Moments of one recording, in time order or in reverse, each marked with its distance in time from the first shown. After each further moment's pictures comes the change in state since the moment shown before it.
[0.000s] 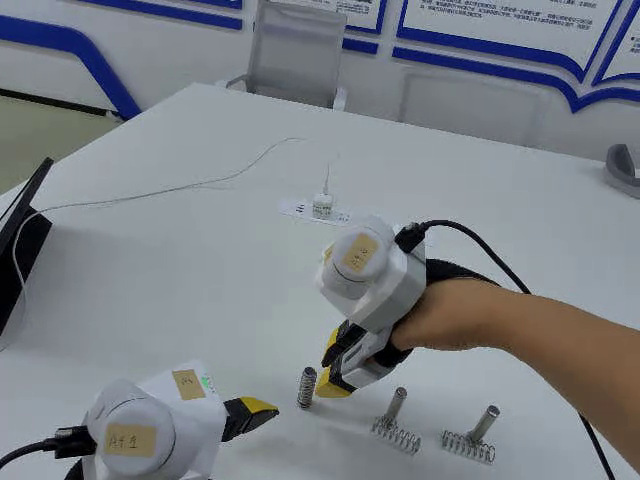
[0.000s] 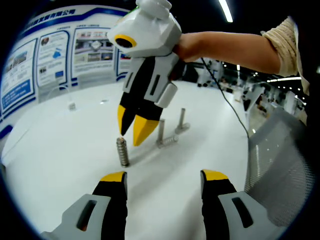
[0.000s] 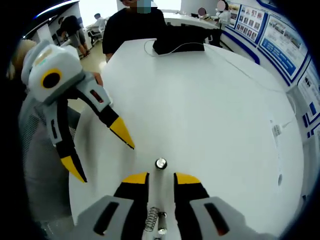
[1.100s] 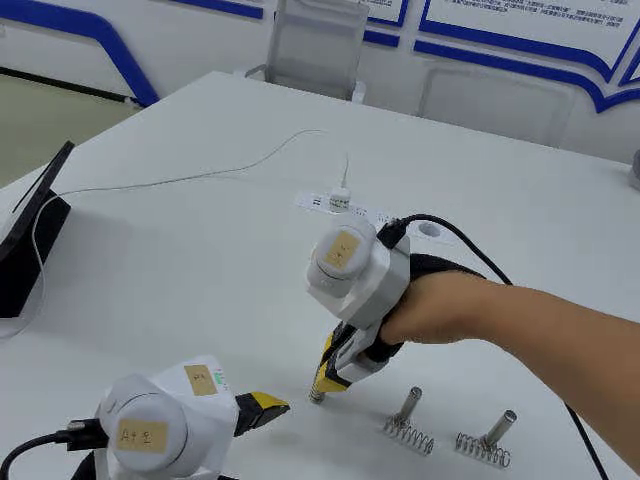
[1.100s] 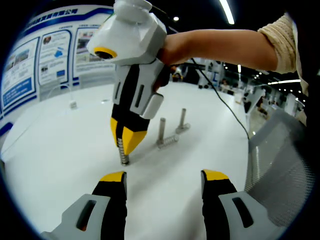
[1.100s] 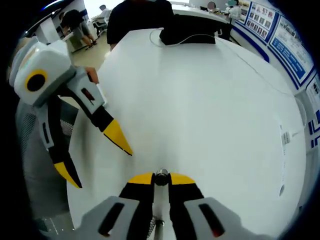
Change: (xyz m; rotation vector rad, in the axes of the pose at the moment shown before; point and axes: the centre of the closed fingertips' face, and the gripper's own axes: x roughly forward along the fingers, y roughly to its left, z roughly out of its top) left arm -0.001 0.000 -0.002 -0.019 -0.014 0.006; right arm 0.026 0.003 0.008 -0.050 0.084 0.054
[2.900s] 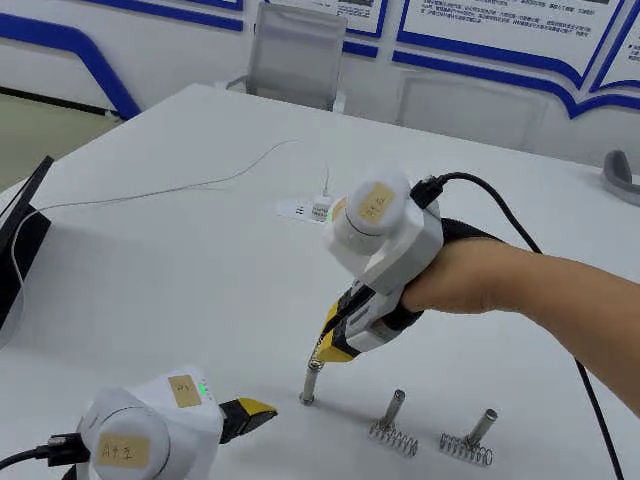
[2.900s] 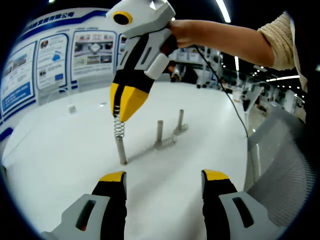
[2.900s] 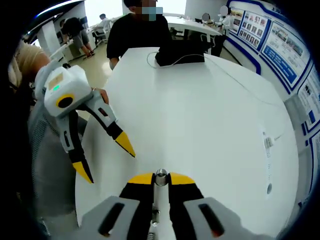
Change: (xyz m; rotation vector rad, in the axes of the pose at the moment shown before) left arm -0.002 -0.003 0.004 0.031 -0.005 -0.003; right arm -0.057 -0.007 0.013 0.004 -0.103 -0.055
